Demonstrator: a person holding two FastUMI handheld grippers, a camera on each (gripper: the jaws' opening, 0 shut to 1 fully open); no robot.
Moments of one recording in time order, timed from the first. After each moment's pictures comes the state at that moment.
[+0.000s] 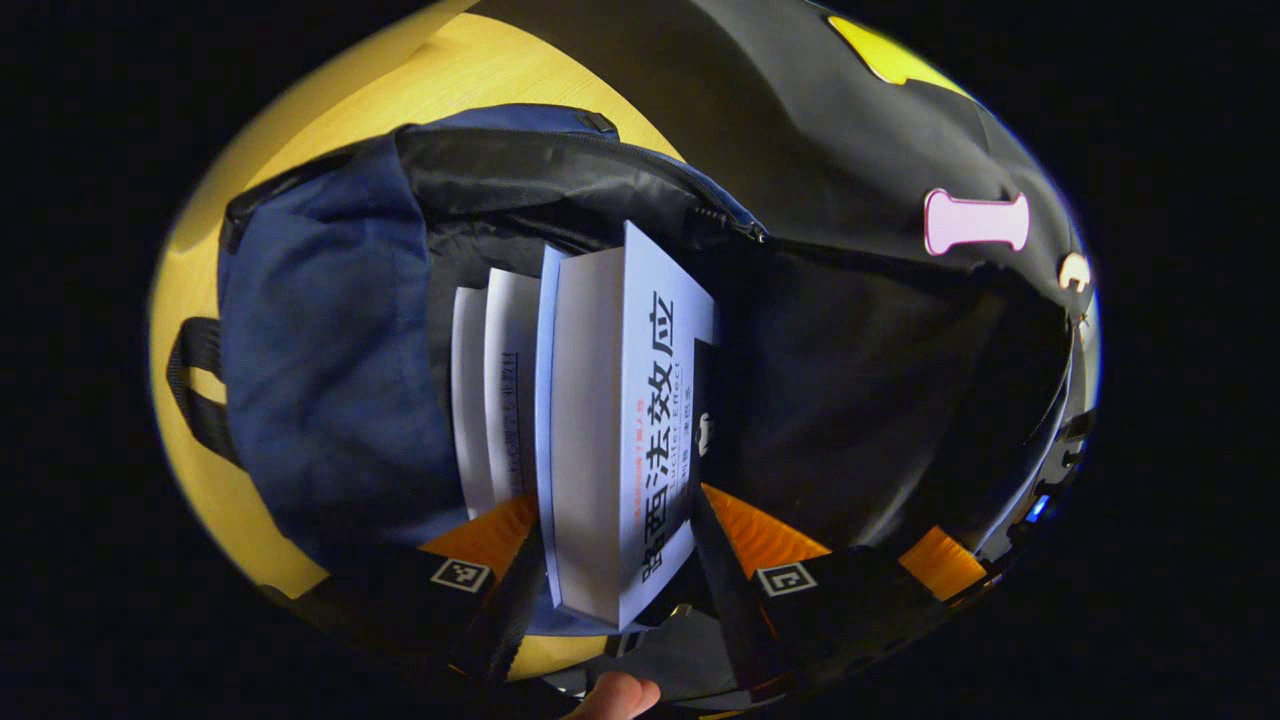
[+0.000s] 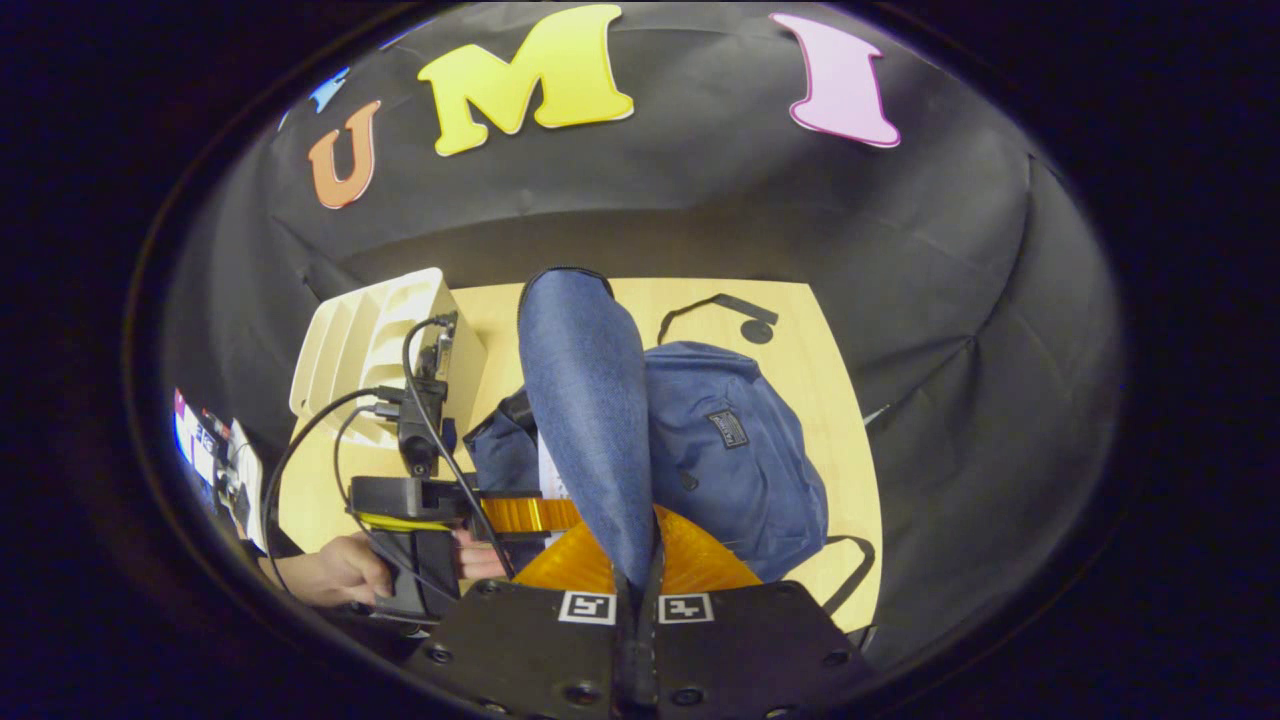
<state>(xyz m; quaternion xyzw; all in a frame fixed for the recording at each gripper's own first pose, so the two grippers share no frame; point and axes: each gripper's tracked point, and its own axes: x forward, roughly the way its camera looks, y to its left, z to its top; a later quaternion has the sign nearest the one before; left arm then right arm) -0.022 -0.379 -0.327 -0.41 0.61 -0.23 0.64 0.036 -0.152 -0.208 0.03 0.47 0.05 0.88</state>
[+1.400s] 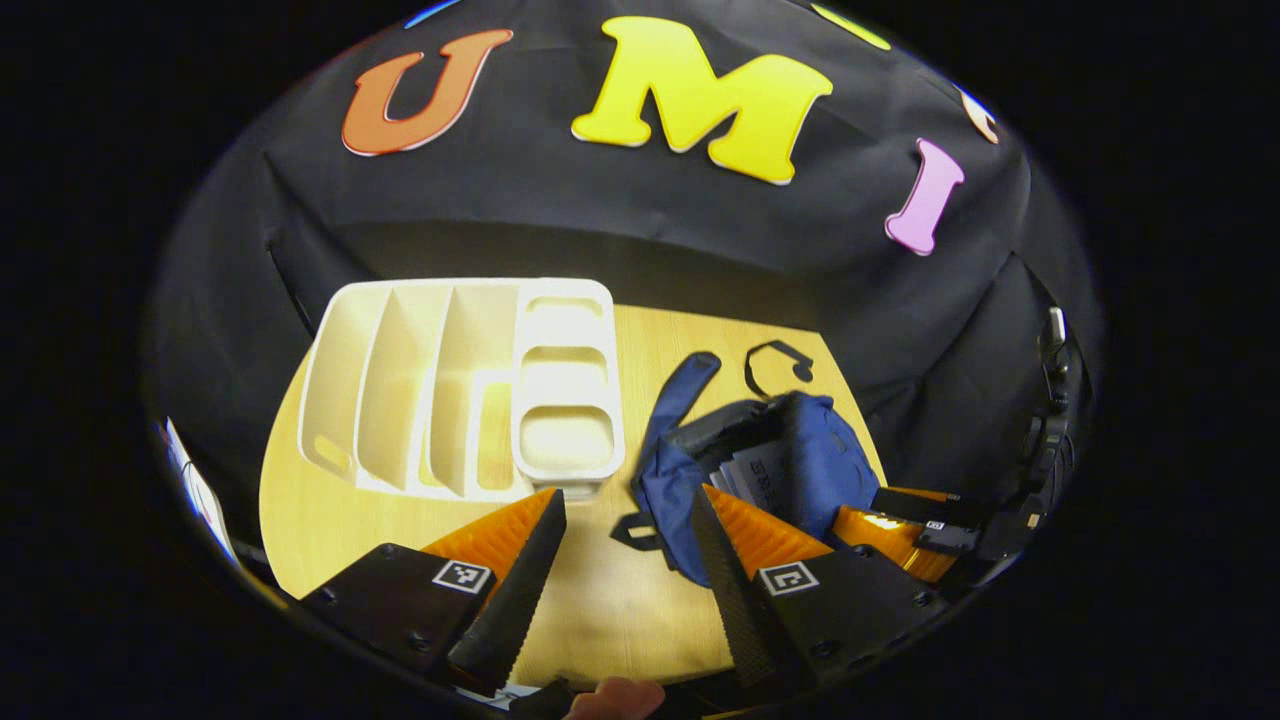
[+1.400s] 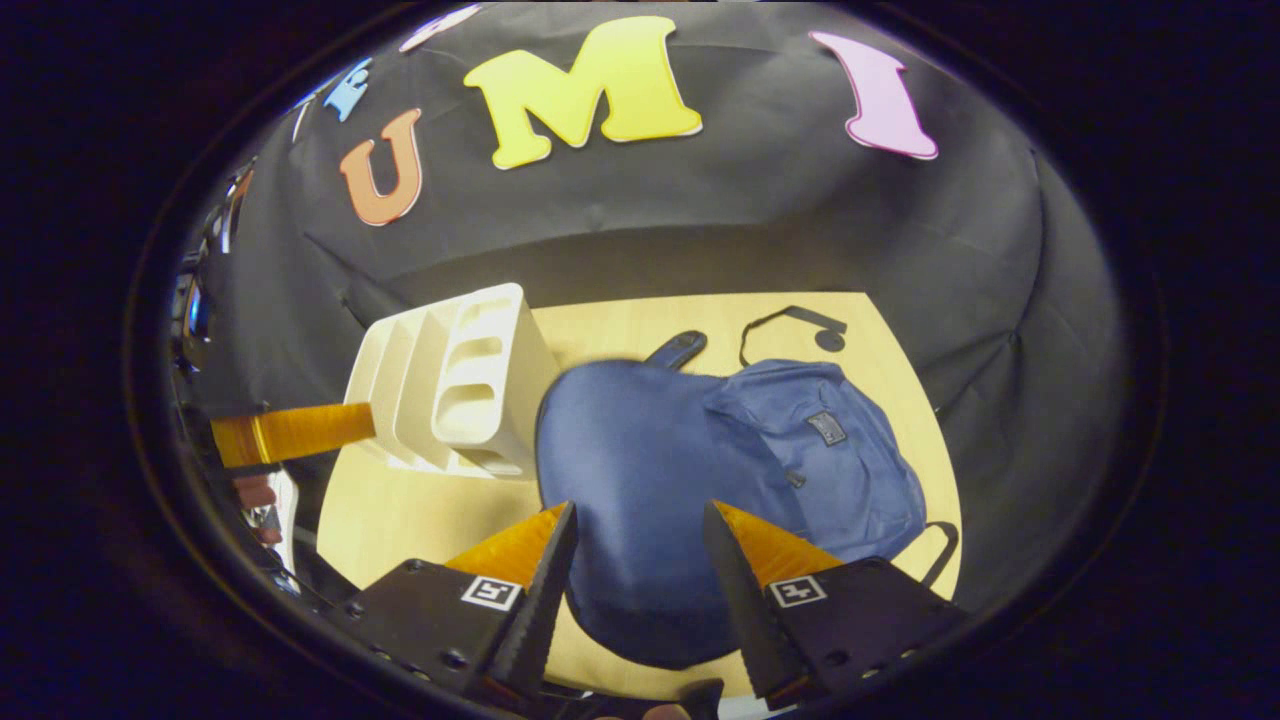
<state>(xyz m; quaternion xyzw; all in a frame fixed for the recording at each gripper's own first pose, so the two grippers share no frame) 0.044 -0.133 -0.160 -0.11 0.44 -0.10 0.89 0.032 -0.045 -0.192 0.07 0.42 0.08 0.90</state>
